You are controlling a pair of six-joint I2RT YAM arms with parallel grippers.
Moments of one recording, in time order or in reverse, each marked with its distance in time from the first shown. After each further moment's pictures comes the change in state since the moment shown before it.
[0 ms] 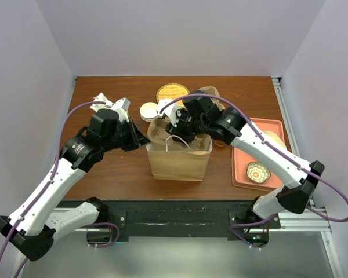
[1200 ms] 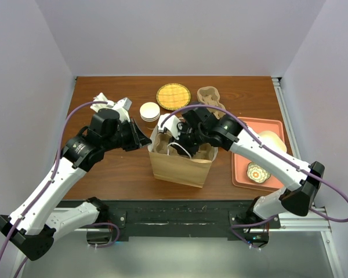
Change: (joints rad) left arm 0.000 0.006 0.001 0.008 0.028 -0.002; right arm 0.031 -0.037 -0.129 -0.065 -0.036 -0.011
